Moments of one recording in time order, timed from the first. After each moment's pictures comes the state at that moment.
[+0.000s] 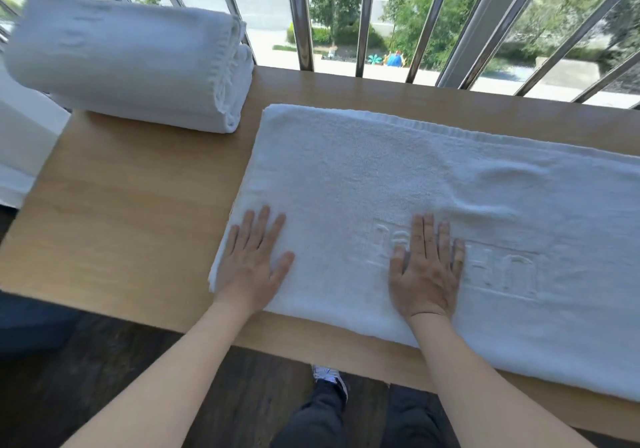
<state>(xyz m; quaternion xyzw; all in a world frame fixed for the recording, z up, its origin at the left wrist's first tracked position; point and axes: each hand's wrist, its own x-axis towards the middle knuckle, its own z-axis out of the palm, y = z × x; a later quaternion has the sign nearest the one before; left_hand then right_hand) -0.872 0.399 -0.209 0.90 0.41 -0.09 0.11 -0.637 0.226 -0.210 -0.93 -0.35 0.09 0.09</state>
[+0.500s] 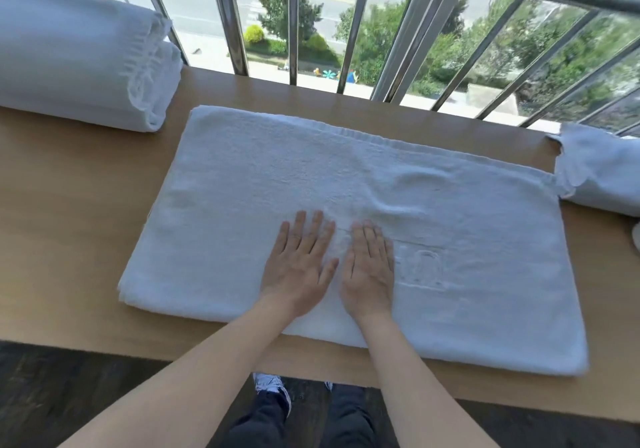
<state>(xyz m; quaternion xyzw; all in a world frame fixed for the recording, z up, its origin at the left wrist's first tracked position) -0.715 0.298 -0.202 0.94 0.30 -0.05 0.14 -0.612 0.202 -0.201 -0.90 -0.37 0.13 0.18</state>
